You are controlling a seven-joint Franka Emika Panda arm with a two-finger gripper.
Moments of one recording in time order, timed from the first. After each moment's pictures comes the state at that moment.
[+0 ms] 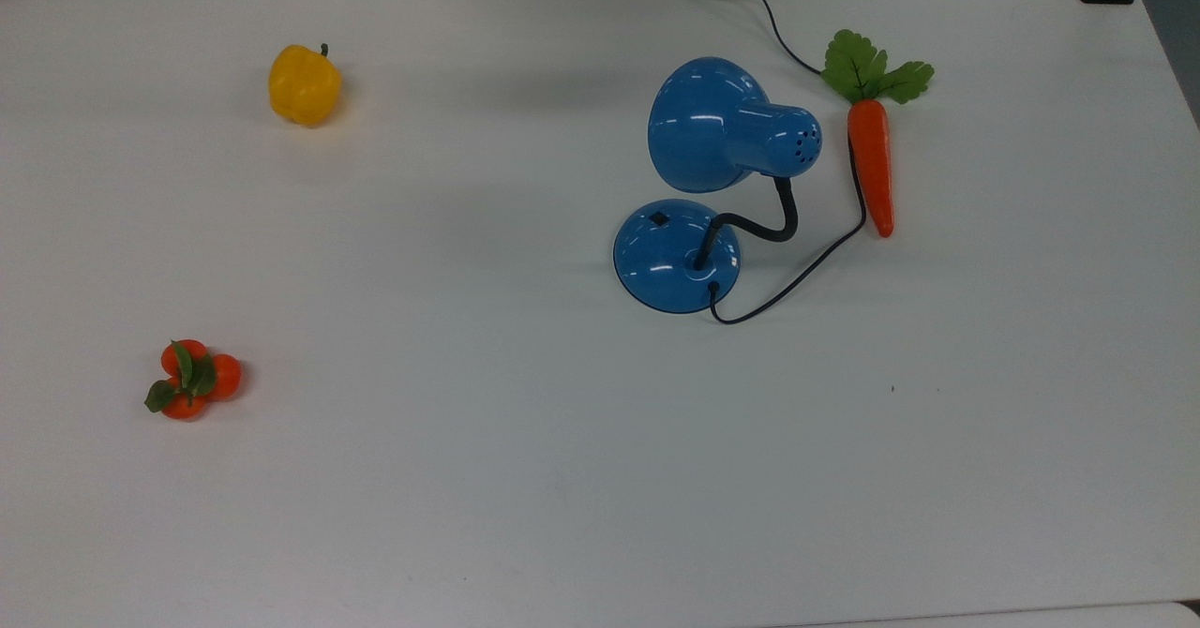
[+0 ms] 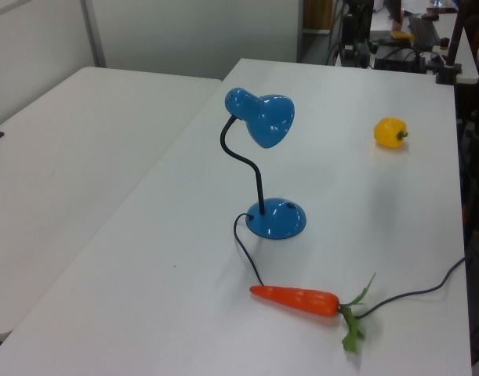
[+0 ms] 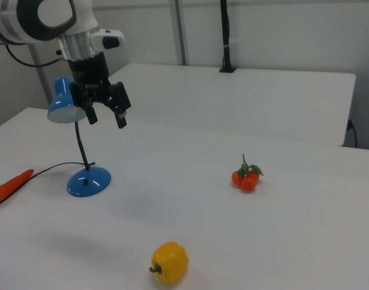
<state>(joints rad) -0.07 0.01 0.07 -1.59 -0.10 1.58 0.00</state>
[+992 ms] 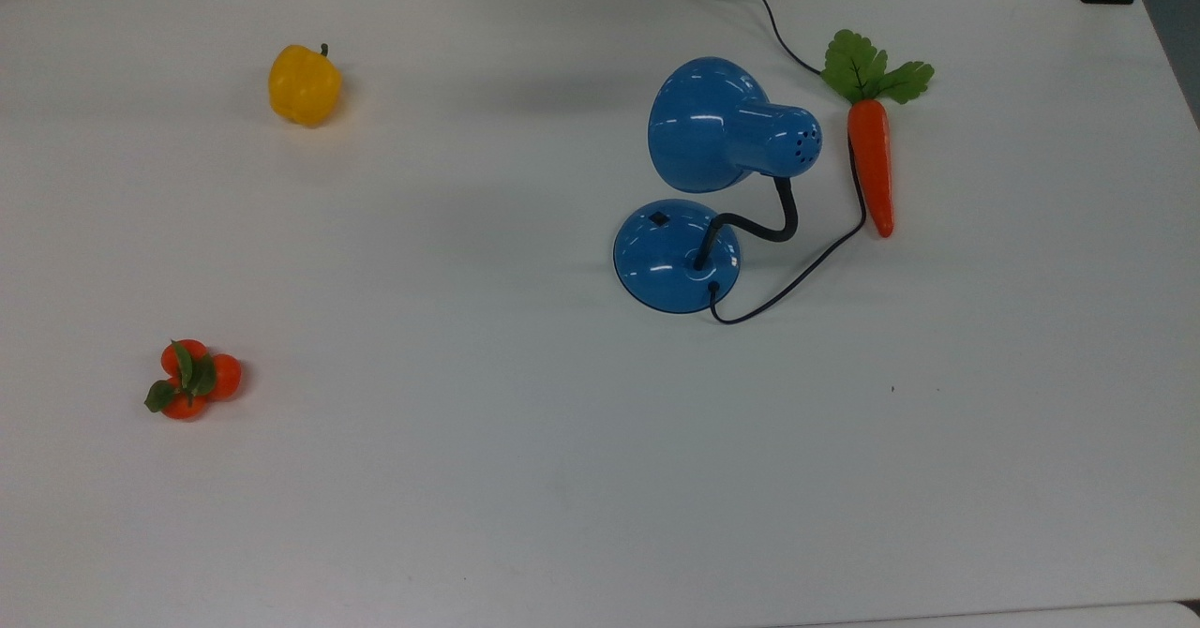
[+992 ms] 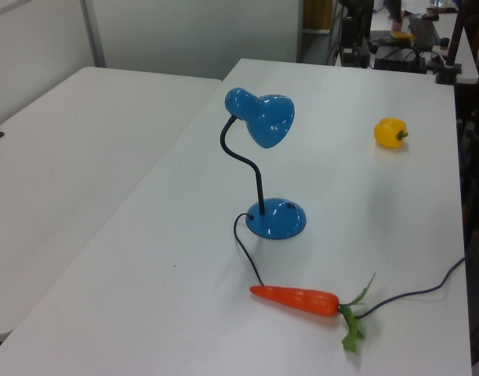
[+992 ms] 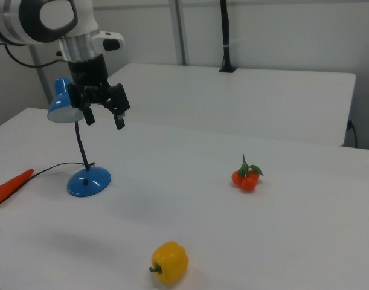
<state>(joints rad) -0.07 0.02 0.08 -1.59 -0.08 1.58 -0.04</state>
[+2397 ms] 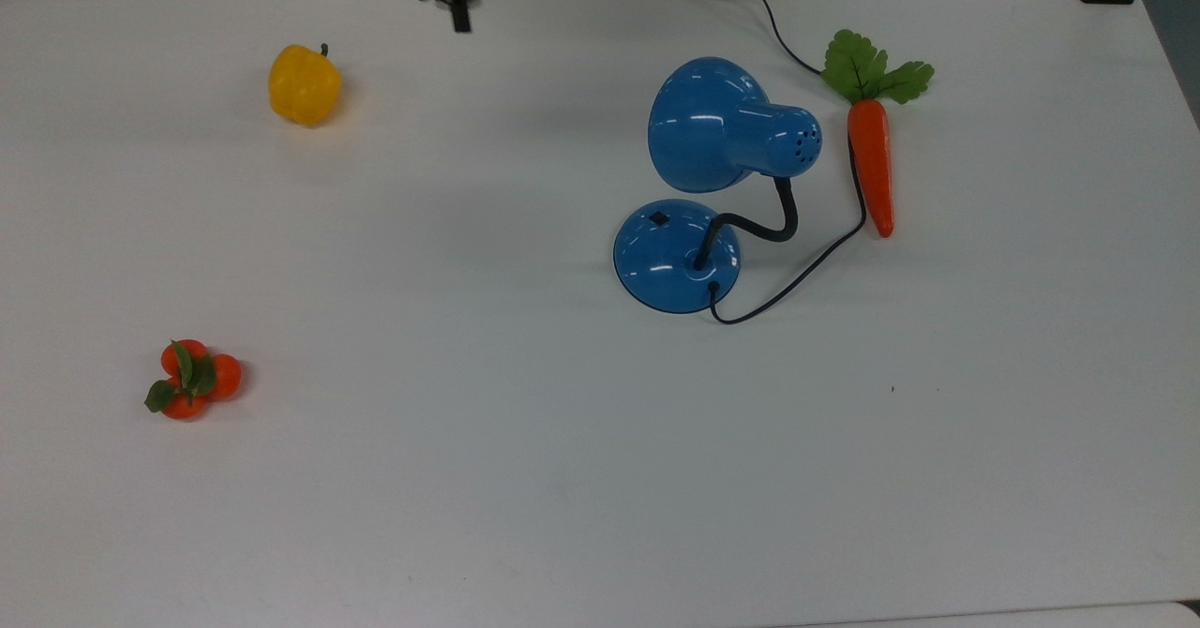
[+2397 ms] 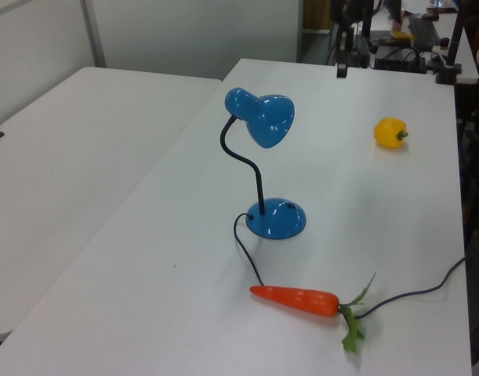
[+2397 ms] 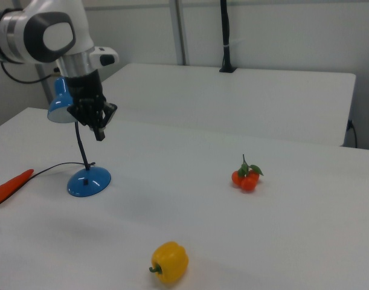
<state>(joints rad) -0.02 0.03 0.09 -1.68 -0.04 1.71 -0.13</state>
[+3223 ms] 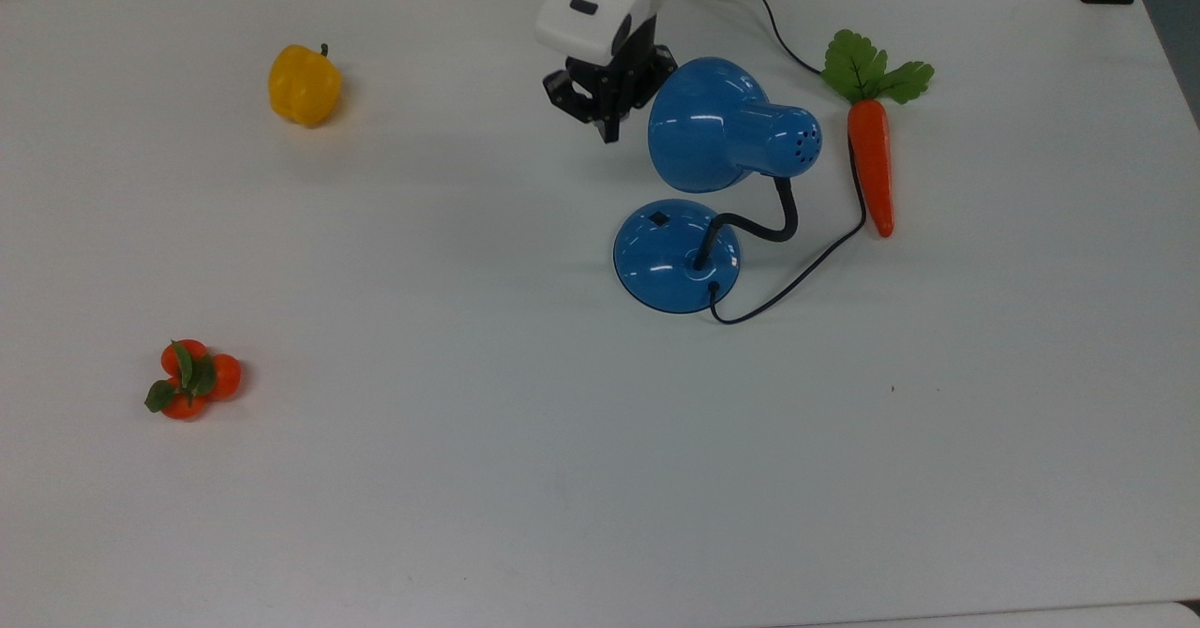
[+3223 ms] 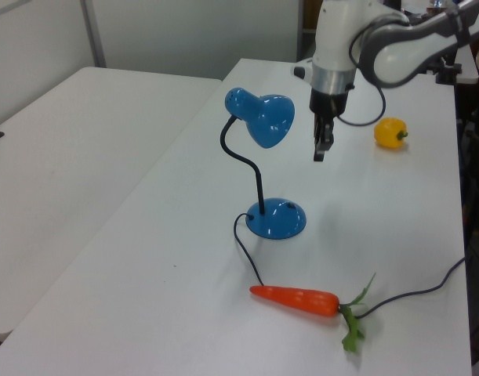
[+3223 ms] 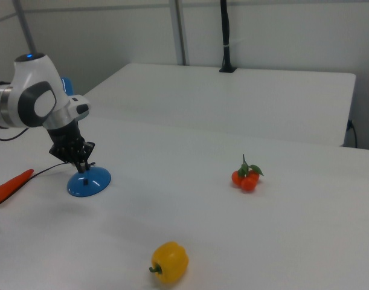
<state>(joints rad) 0.18 0.07 0.09 -2.02 -0.04 2.19 -0.13</state>
